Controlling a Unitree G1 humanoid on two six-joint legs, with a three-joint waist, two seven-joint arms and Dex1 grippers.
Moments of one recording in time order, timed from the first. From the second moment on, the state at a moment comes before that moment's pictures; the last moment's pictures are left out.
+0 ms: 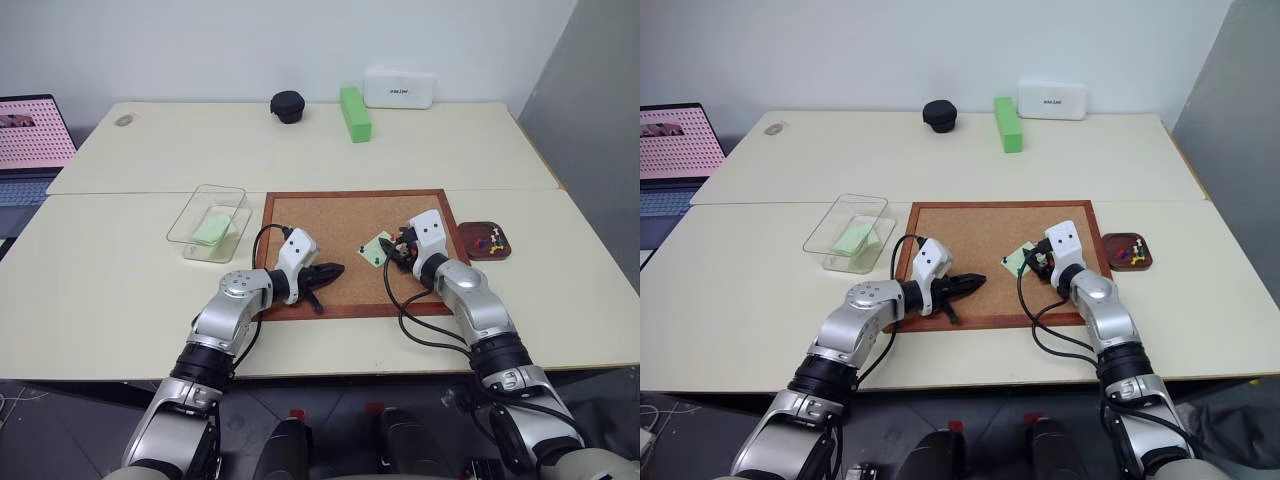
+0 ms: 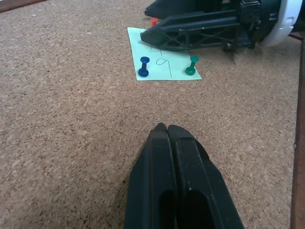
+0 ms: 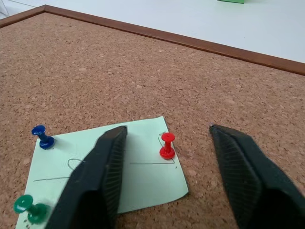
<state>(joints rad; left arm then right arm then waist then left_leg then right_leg) -0.50 0.35 -0.19 0.28 -0.21 0.34 -0.84 -0.57 -0.21 0.07 0.44 0.09 0.19 0.39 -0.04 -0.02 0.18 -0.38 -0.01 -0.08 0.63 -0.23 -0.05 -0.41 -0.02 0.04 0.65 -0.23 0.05</state>
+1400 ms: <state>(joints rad) -0.49 0.35 -0.19 0.23 -0.20 0.40 -0.86 -0.51 -0.24 0.00 0.28 0.09 0.16 0.39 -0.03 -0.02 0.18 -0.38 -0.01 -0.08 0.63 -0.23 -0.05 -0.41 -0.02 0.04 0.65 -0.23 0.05</state>
